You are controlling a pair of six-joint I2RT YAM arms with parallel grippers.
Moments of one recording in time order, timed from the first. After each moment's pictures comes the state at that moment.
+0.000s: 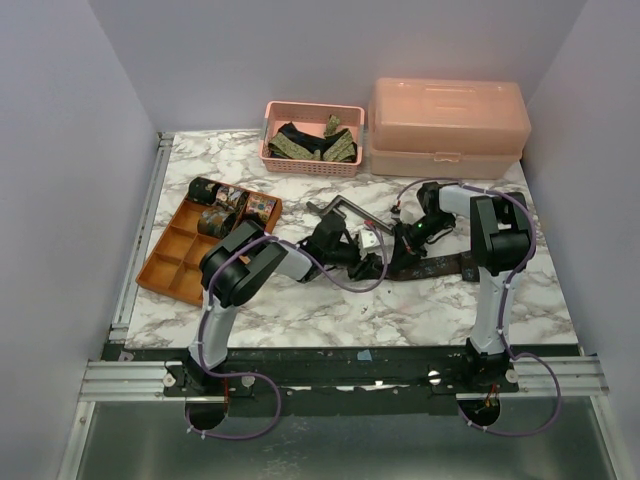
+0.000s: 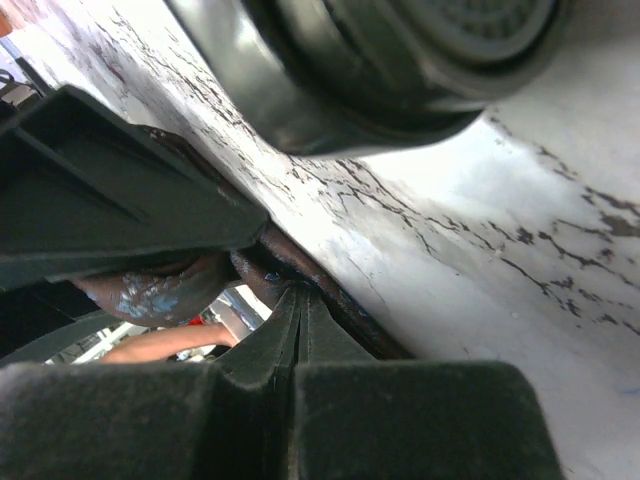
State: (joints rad) left arm -0.76 2.08 0.97 0.70 0.72 0.20; right arm 0.15 2.15 1.36 -0.98 -0.77 -0.16
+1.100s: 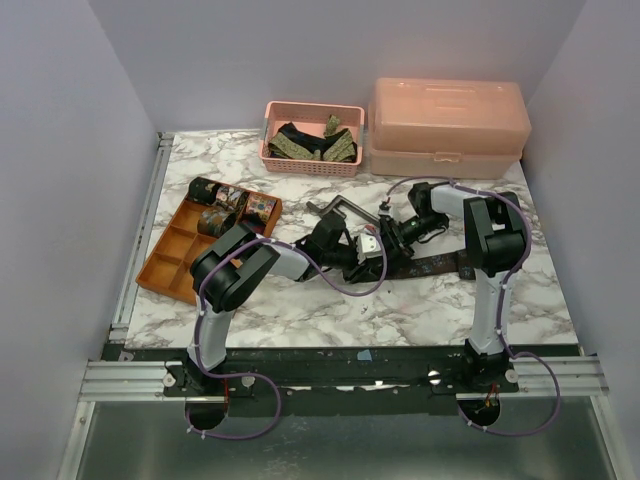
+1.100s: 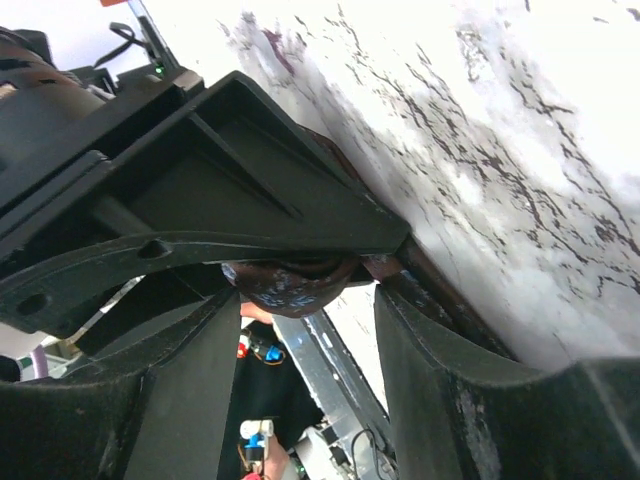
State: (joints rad) left arm -0.77 2.01 0.96 0.53 0.69 0.31; right arm 0.20 2.15 1.38 -1.02 -1.01 -0.21
